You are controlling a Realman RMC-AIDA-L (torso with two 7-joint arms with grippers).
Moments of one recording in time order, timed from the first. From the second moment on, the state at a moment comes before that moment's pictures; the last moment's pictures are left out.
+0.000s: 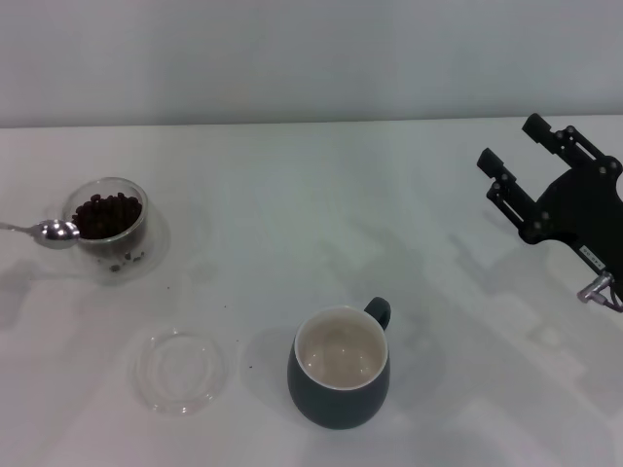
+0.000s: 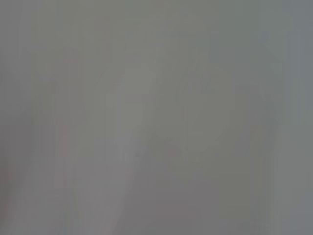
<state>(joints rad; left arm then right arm) -0.20 -1.86 1.29 0.31 0.63 1.46 -1.60 0.33 2.01 -1.98 -0.19 0.10 -1.49 0.22</state>
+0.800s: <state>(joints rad) -0.38 -1.72 1.29 0.31 0.82 1.27 -1.75 0.33 2.01 -2.03 -0.22 0.10 -1.48 0.22</state>
